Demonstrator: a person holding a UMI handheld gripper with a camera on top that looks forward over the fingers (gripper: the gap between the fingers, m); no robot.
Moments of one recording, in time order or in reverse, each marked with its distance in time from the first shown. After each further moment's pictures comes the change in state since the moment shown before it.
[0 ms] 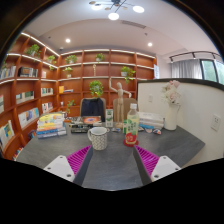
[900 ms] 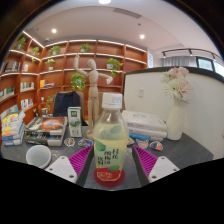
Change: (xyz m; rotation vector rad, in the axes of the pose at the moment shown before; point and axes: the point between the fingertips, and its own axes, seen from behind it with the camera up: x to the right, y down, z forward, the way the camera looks) arm 0.115 -0.006 0.265 -0.047 0.157 -0.011
